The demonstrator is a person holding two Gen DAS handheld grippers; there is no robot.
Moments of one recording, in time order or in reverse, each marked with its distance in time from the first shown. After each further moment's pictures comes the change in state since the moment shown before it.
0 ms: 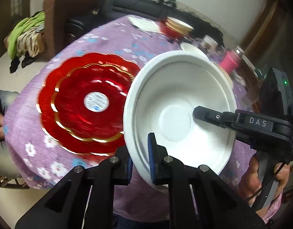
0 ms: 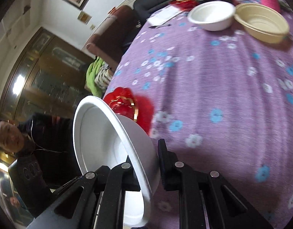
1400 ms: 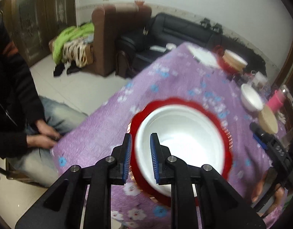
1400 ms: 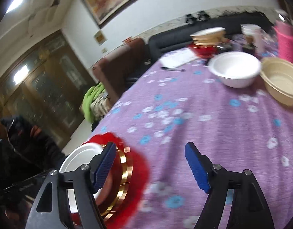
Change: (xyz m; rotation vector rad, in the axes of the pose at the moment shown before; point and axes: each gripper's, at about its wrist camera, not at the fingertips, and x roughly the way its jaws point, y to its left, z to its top) left arm -0.017 0.075 0.046 -0.118 -0.186 0.309; right arm 0.037 0.002 0.039 -0.180 -0.344 -0.084
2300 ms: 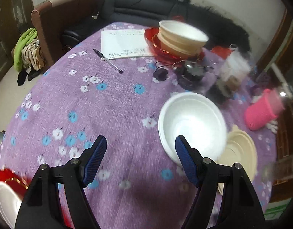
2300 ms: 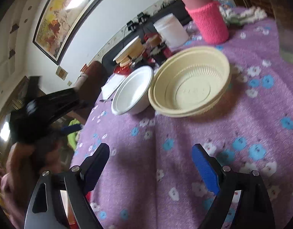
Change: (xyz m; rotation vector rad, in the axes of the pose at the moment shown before) left arm 0.160 -0.316 0.107 0.139 0.219 -0.076; right arm -0.052 -0.184 0.044 0.364 -0.028 -0.075
